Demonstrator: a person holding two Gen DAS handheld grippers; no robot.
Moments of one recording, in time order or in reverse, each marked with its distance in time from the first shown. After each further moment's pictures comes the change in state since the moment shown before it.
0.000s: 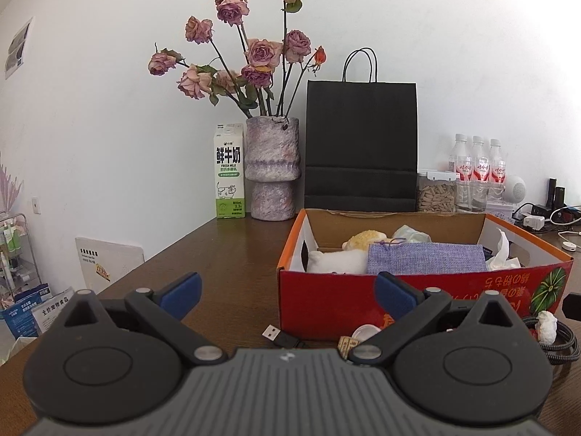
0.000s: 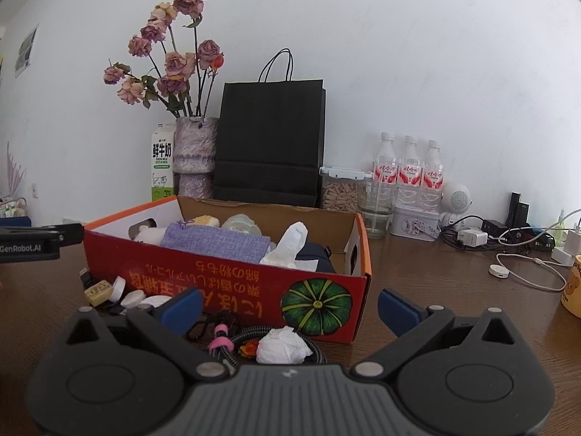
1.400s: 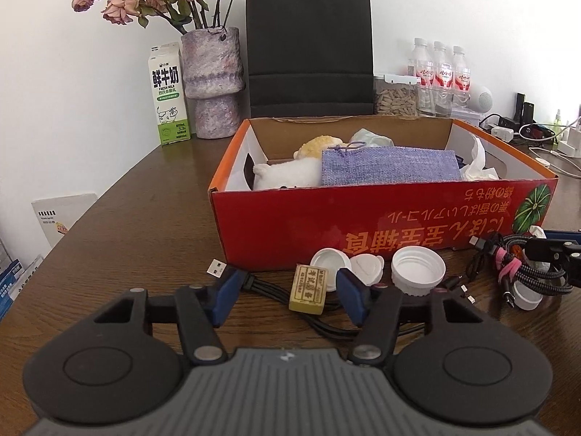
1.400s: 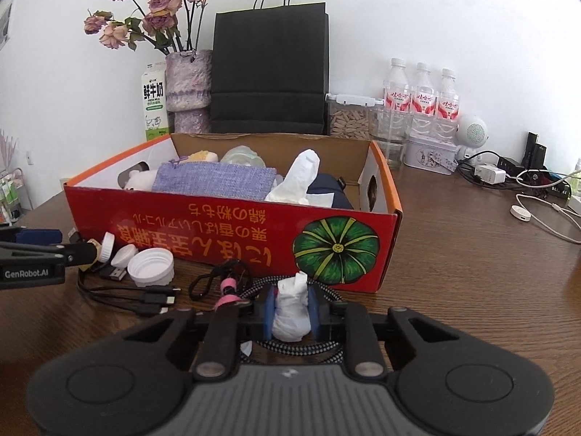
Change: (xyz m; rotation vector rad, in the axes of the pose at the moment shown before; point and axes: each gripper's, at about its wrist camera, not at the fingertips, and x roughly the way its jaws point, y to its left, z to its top) left arm 0.041 -0.021 -0.009 0.120 0.304 -0.149; right arm 0.042 0.002 -0.001 0.054 0.219 0.016
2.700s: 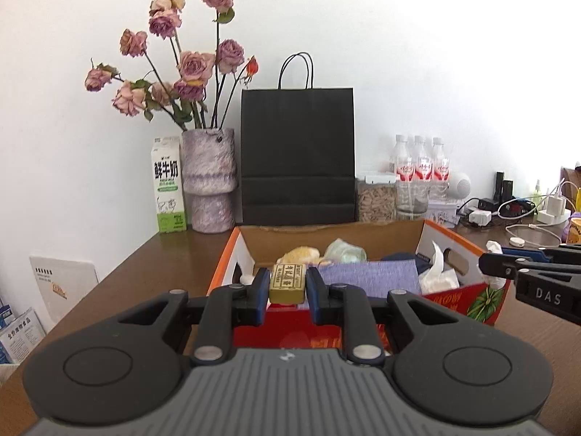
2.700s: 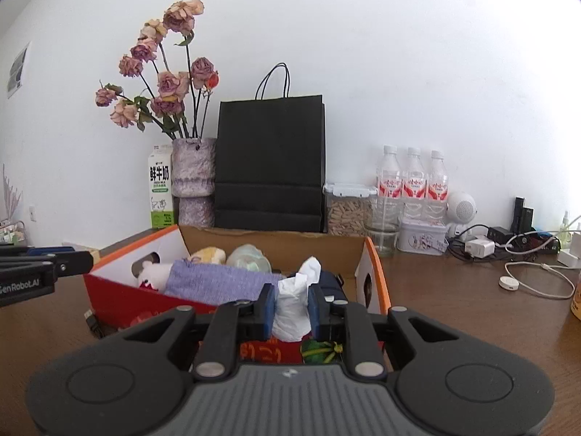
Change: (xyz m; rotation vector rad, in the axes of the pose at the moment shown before) left arm -0.055 -0.015 0.038 -0.025 -0.306 -0.023; right arm -0.032 0.012 0.036 -0.002 -0.289 -0.007
